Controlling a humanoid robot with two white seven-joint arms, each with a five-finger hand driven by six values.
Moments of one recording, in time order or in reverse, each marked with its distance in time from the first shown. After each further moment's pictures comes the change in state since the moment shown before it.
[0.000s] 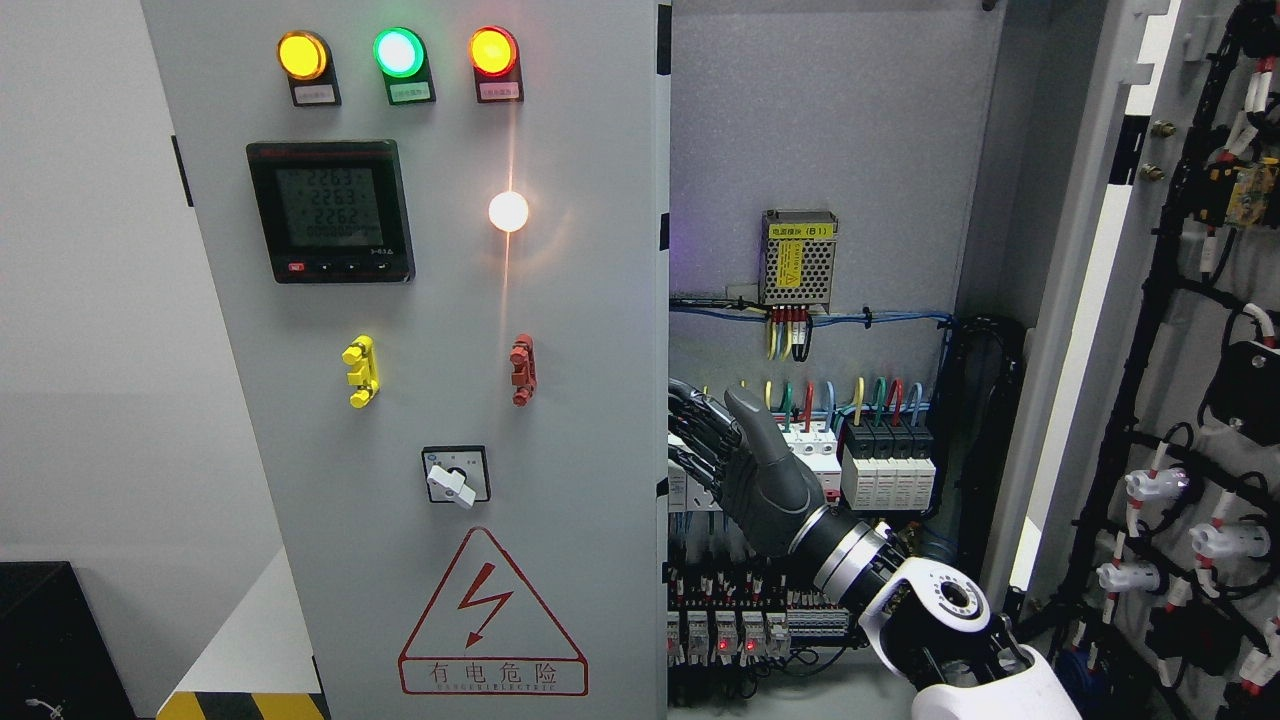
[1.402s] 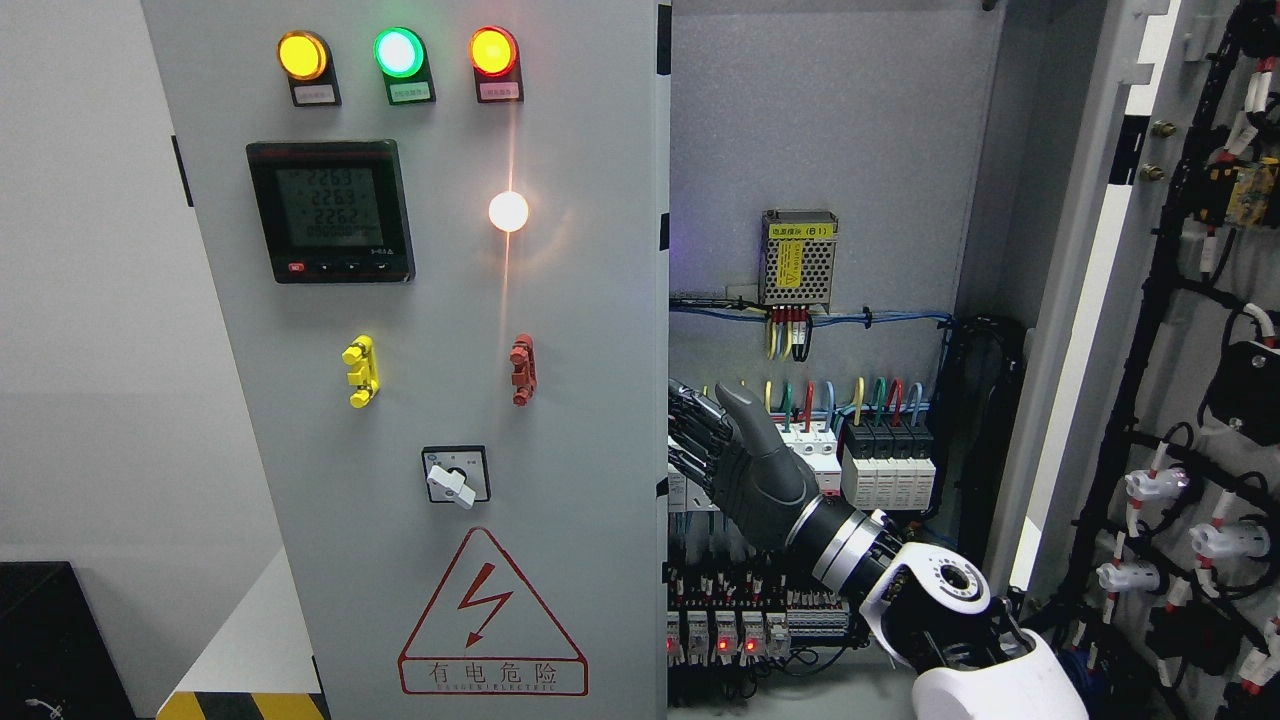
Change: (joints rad) left arm 0.000 0.000 0.000 0.000 0.000 0.000 0.000; right arm -0.026 0.001 -0.006 0.007 0.000 0.043 0.076
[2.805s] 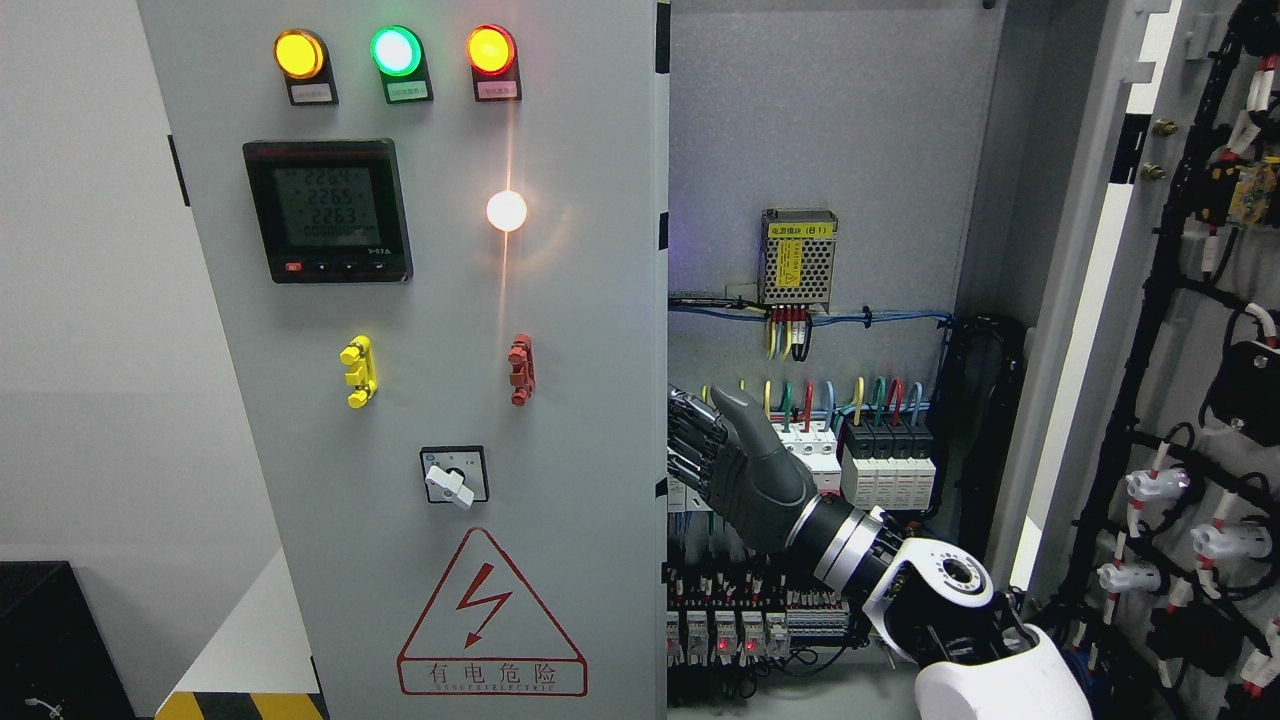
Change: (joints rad) left arm 0.000 0.000 0.000 0.000 0.000 0.000 0.000; right arm -0.005 0.001 -0.009 0.000 0.002 0.022 0.053
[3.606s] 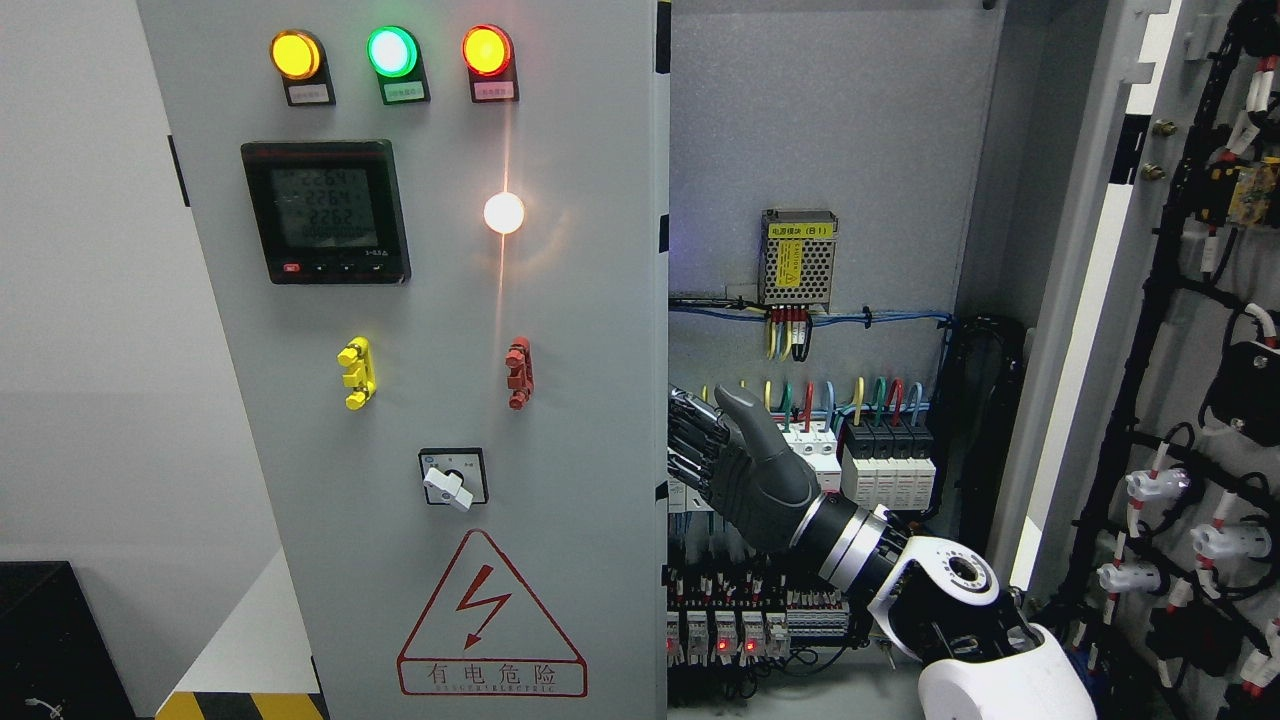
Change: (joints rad) left arm 0.000 0.000 0.000 0.000 0.000 0.000 0.000; right arm 0.000 0.001 -0.019 0.003 0.003 0.003 0.050
